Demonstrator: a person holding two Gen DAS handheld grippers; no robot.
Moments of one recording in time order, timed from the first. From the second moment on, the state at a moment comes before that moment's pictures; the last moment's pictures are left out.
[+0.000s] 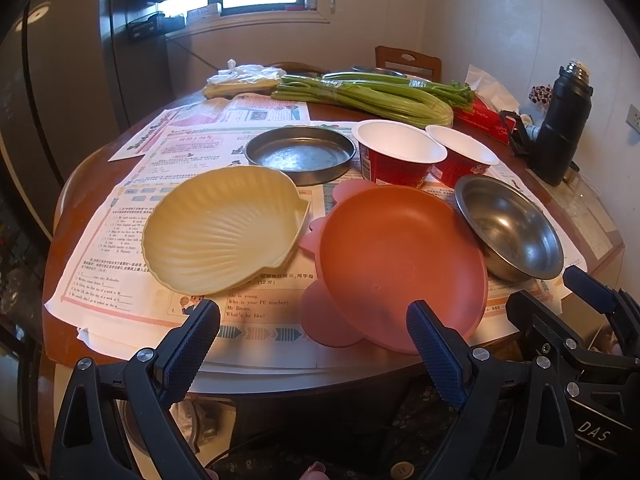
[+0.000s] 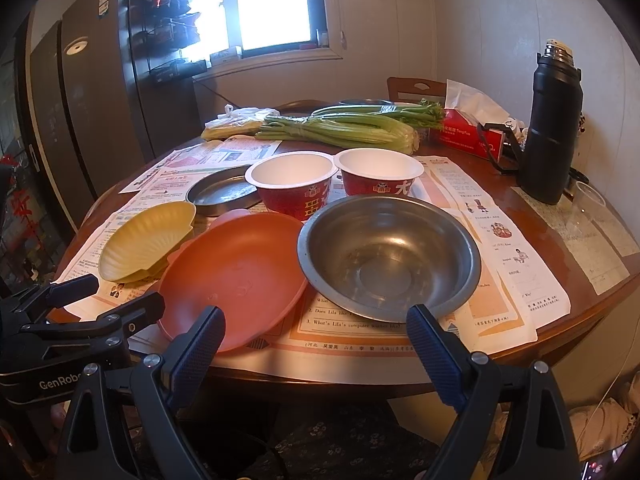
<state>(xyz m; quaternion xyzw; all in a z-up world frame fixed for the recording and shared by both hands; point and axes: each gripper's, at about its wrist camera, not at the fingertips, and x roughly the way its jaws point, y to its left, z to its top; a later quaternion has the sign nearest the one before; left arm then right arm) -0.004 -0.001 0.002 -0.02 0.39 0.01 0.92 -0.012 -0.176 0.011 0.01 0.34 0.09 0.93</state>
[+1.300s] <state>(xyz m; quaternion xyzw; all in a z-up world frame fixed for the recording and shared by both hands) -0.013 0.039 0.013 -0.02 0.37 0.05 0.93 -0.003 -0.153 0.028 0.00 0.33 0.16 0.93</state>
